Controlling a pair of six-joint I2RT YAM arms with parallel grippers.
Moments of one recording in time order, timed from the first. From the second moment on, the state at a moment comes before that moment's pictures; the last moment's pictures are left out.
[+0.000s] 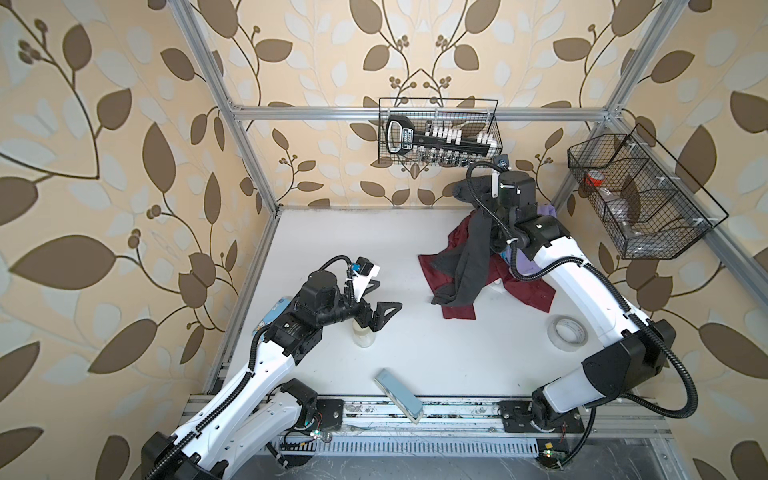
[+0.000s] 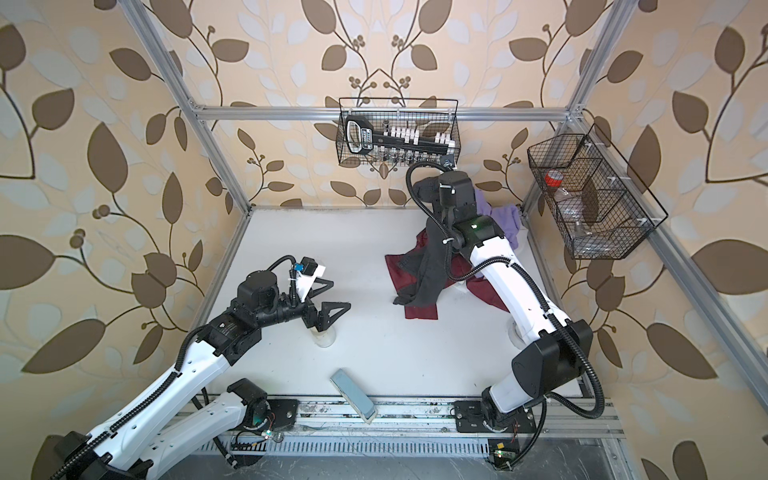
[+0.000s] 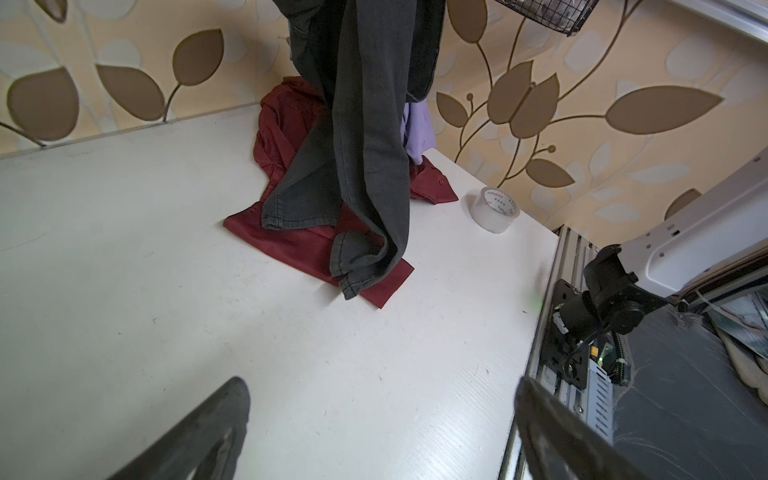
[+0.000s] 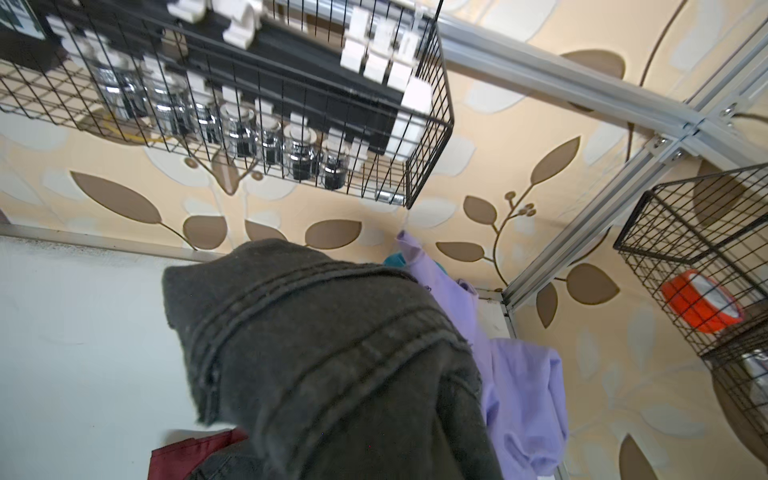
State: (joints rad) left arm -0.47 0.82 0.68 -0.25 0.53 -0.10; right arm 0.36 1.55 1.64 -0.42 0.54 -0.11
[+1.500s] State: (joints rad) left arm -0.47 0.80 0.66 -0.25 0.46 -0.09; right arm 0.44 1.66 2.25 -0.12 -0.16 0.12
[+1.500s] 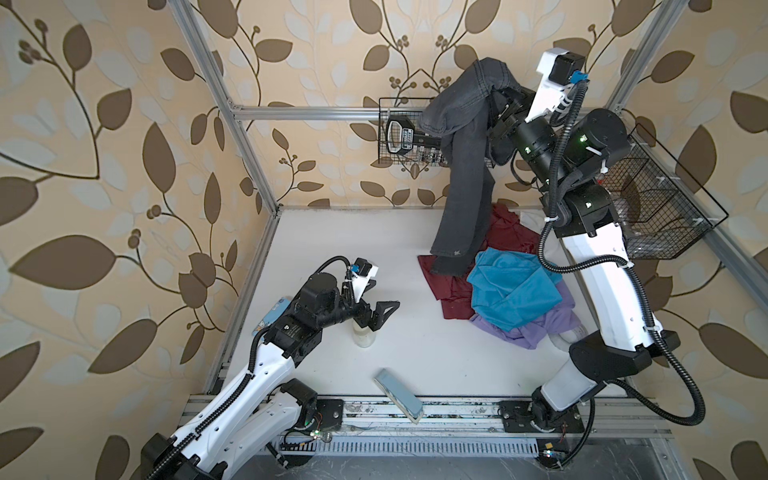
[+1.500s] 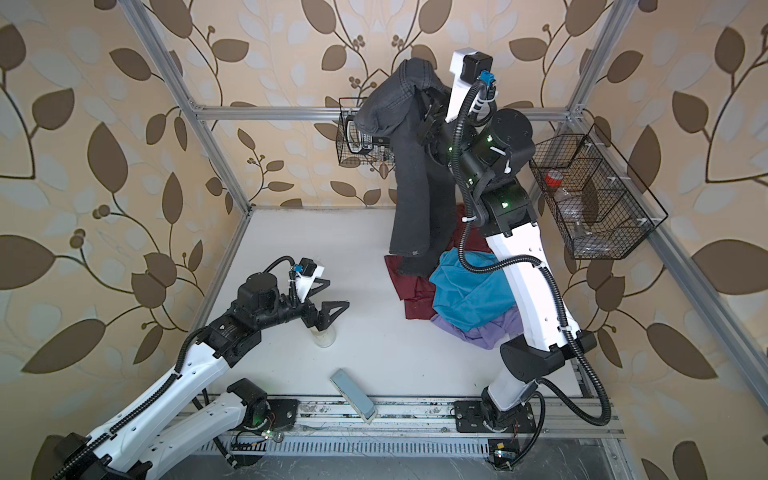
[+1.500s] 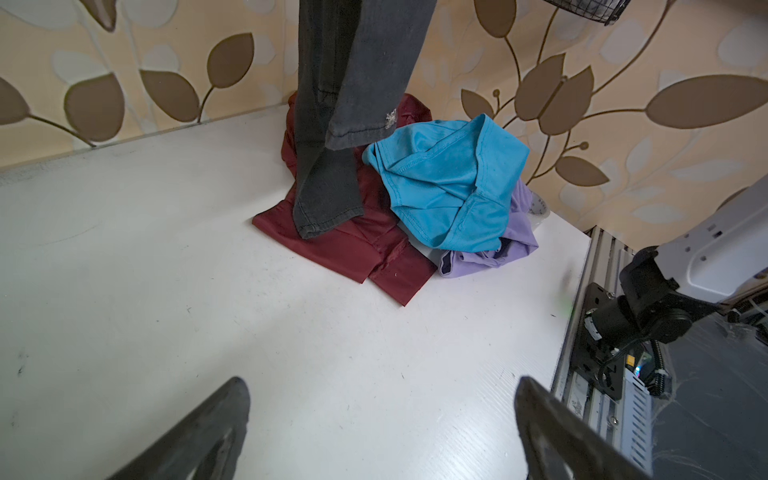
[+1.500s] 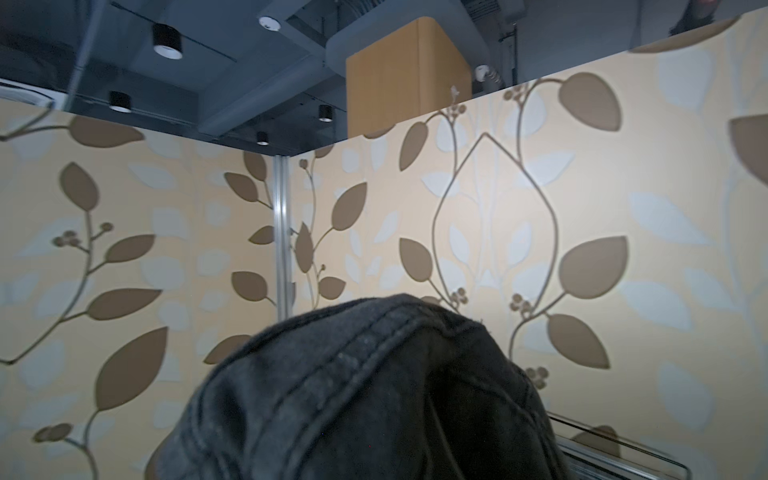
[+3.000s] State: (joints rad) left arm -0.49 0.75 0.63 -0.25 0.36 -0.06; right arm 0.57 2.07 1.77 -0.20 0.08 -0.03
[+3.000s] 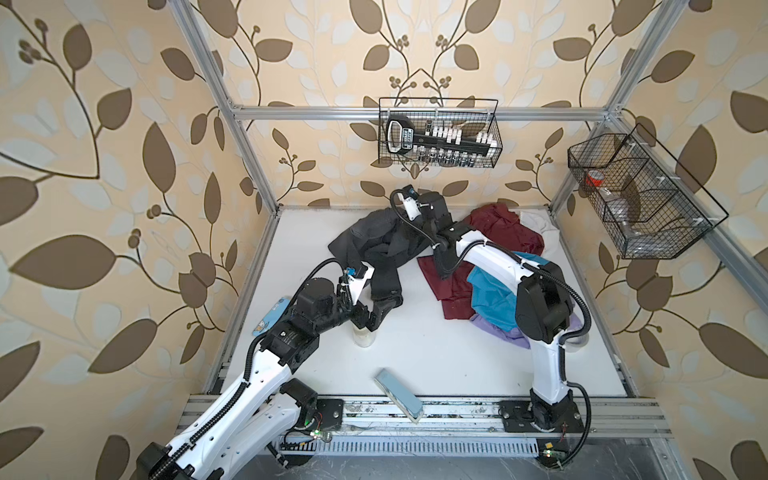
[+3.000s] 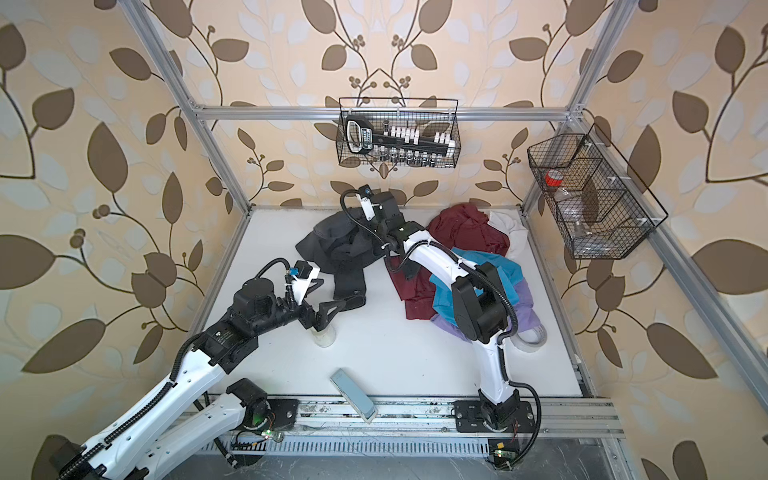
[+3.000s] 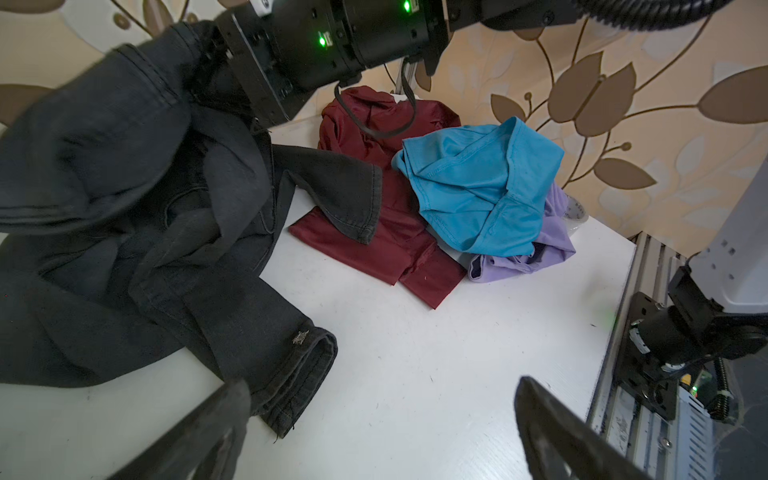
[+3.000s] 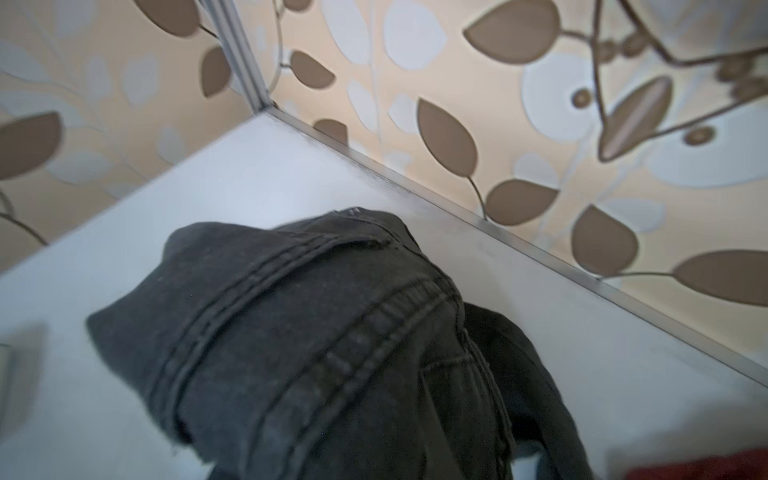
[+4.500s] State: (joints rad) left arm -0.49 0.78 0.63 -0.25 0.36 -0.06; right arm 0.39 2.30 1.81 -0.37 -0.22 0.04
